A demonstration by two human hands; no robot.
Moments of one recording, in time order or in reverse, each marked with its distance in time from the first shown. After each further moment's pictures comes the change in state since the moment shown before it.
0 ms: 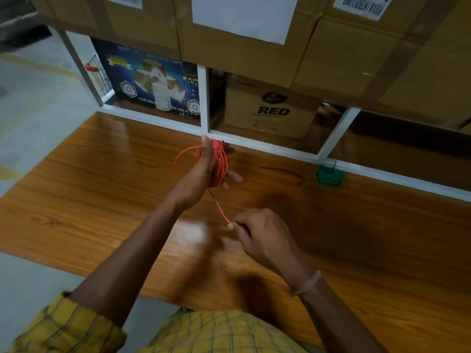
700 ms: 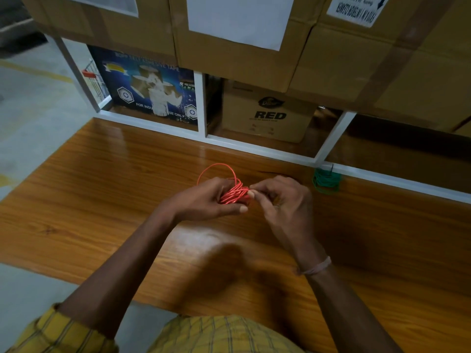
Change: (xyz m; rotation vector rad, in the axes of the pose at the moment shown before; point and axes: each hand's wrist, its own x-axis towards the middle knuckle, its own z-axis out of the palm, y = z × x) left_hand -0.007 0.009 0.002 0.494 -0.393 0.027; right_hand 0.019 0.024 -0.035 0.186 0.524 0.019
